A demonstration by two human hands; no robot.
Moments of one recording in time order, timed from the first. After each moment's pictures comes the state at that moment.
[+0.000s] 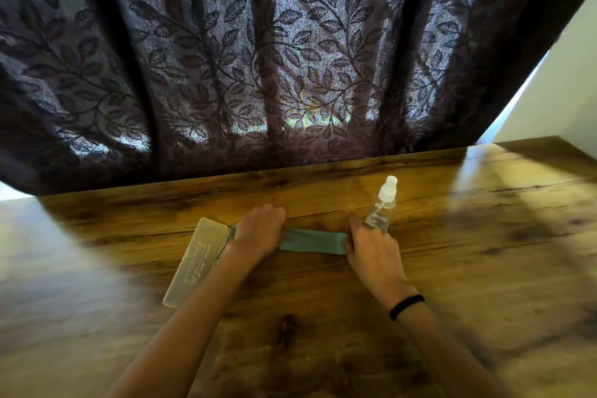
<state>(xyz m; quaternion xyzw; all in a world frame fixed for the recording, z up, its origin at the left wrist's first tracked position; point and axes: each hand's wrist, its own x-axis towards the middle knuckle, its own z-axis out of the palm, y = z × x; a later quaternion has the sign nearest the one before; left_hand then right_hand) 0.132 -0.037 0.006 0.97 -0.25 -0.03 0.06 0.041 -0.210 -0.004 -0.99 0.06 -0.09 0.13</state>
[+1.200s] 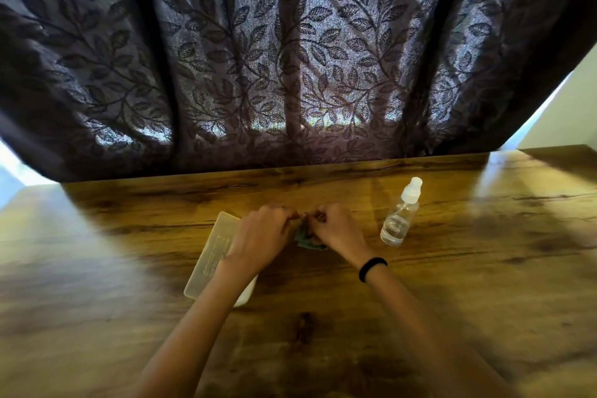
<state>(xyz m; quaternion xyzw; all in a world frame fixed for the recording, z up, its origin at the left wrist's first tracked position) 0.112 -0.006 0.011 0.95 -0.24 0.05 0.17 0.098 -0.152 0.009 -0.90 0.06 0.04 0.44</state>
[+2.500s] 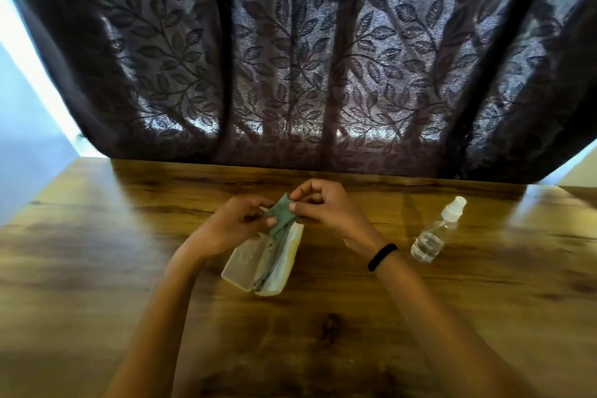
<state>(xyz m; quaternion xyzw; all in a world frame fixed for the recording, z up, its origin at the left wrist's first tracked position) 0.088 0.092 0.054 0.85 -0.15 -0.12 0.49 0.103 -0.095 0.055 -0.77 -0.12 0.08 0.62</state>
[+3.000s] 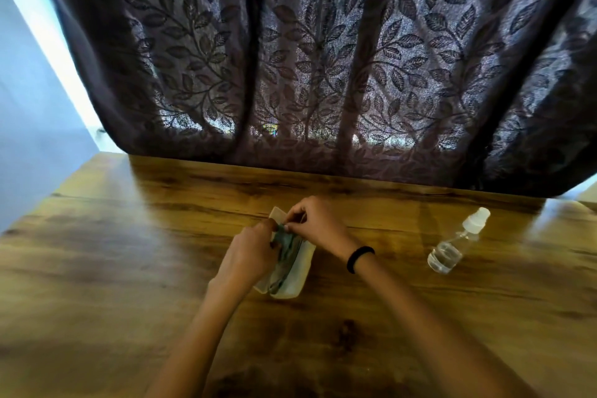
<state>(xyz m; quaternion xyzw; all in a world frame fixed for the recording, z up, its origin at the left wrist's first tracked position) 0.086 0.074 0.004 0.97 0.04 -0.06 0.25 0.117 -0.054 0.031 -0.93 -0.17 0.04 0.33</state>
